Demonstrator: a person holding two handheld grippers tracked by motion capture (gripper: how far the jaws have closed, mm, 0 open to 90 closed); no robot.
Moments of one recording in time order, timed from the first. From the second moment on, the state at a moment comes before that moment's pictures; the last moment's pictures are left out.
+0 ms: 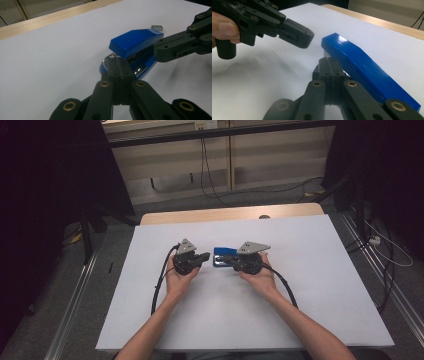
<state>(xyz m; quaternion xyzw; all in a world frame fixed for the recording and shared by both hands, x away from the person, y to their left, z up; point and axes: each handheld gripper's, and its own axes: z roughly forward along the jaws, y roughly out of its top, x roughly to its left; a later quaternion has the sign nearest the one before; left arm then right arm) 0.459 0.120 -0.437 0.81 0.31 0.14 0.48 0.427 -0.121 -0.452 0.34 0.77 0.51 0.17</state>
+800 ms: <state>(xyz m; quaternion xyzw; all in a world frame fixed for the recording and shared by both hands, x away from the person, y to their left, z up) 0.469 0.112 -0.441 0.82 0.31 0.14 0.46 0.437 -0.116 -0.455 0.34 0.80 0.46 0.16</state>
